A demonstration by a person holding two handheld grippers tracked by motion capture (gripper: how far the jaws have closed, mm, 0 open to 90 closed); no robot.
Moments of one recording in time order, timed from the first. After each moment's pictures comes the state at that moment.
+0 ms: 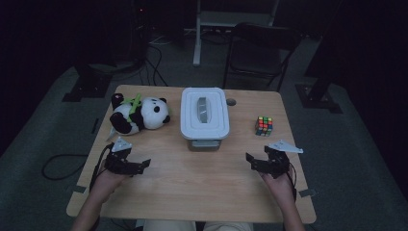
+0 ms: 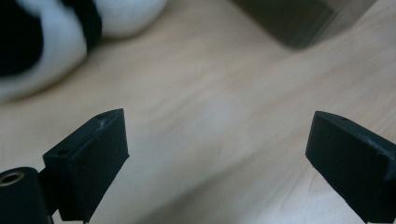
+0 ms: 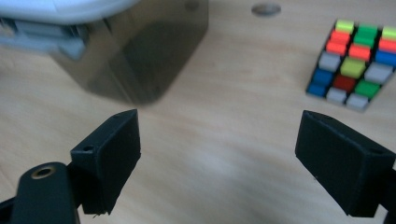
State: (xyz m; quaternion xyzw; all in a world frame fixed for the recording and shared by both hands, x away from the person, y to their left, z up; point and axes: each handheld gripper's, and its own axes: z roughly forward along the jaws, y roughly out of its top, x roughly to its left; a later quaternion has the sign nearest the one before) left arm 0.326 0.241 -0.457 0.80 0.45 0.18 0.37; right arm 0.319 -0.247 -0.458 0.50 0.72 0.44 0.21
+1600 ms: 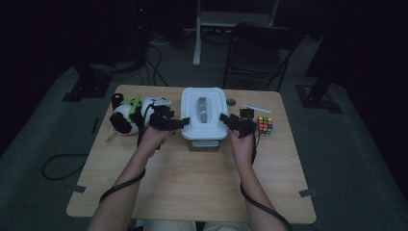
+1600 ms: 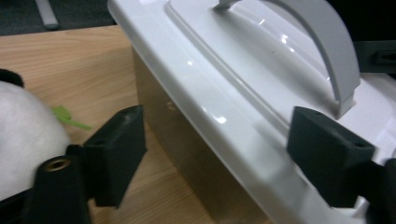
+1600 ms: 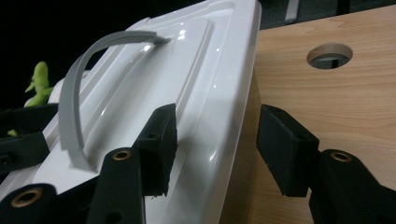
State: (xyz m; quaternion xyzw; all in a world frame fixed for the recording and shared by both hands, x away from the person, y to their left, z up) left arm 0.447 0.139 -0.423 0.76 0.45 0.12 0.46; right arm 0.438 -0.164 -0.433 0.58 0.63 0.50 0.12
